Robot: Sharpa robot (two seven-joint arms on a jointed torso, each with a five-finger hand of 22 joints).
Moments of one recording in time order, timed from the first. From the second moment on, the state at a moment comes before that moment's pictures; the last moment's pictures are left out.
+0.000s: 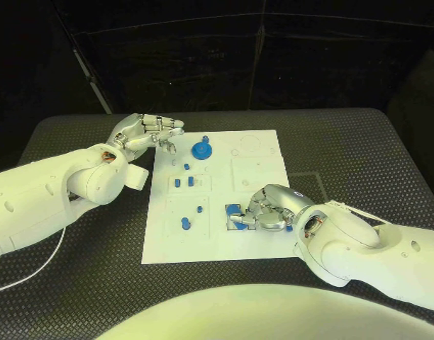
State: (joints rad) left arm 1.05 -0.83 0.06 1.39 -0.23 -0.17 0.32; left_hand 1.40 -0.10 0.31 0.08 0.12 0.99 0.19 0.11 0.07 1.00 0.12 0.31 0.10 1.18 0.03 0.96 0.51 0.16 1.18 0.12 0.46 0.86; right arm 0.81 -0.94 0.05 1.95 -1.51 -0.44 -0.58; right_hand 0.96 -0.06 -0.14 0.29 0.18 0.96 0.05 0.60 0.26 1.41 -0.02 1.40 1.31 1.47 -0.08 1.52 1.31 0.04 1.47 0.03 1.49 1.31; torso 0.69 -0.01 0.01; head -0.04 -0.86
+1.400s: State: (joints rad) left arm 1.05 -0.83 0.06 1.39 -0.23 -0.17 0.31; left_hand 1.39 -0.10 0.31 0.08 0.12 0.99 0.19 0.11 0.07 1.00 0.12 0.31 0.10 1.18 0.03 0.96 0.51 0.16 1.18 0.12 0.46 0.86; right arm 0.81 -0.95 0.05 1.93 -1.49 -0.42 -0.54; right_hand 1.28 0.05 -0.08 0.19 0.18 0.96 0.06 0.57 0.26 1.42 -0.03 1.40 1.31 1.47 -0.08 1.52 1.31 0.04 1.47 0.03 1.49 1.31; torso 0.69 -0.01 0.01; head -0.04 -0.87
